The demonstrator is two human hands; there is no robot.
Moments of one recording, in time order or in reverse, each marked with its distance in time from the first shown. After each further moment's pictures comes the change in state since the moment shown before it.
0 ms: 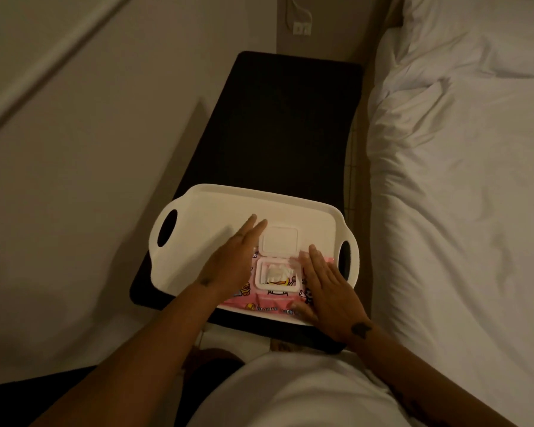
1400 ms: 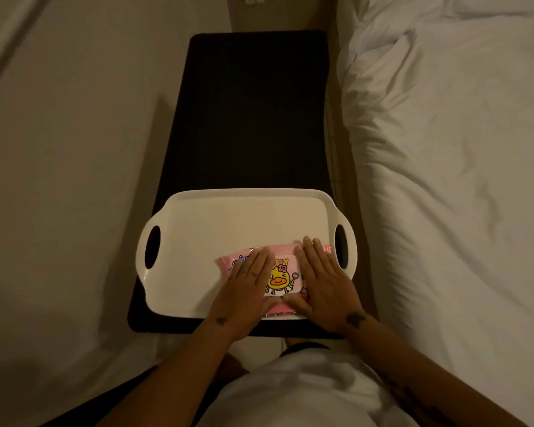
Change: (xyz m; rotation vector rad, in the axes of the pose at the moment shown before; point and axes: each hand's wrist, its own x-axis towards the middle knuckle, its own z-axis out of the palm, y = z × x) left_hand -0.011 -0.024 0.045 0.293 -0.262 0.224; right_hand 0.006 -0.020 0.007 0.040 0.008 0.176
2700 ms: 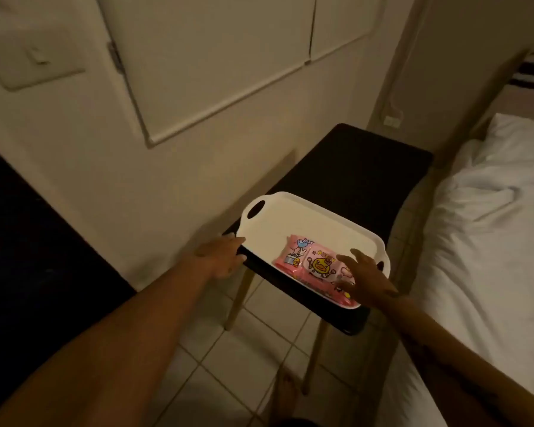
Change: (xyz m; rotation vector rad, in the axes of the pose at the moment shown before) left_hand -0.197 0.043 -0.065 -0.303 0.130 -0.710; right_hand -0.042 -0.010 -0.094 0.005 -0.182 -0.267
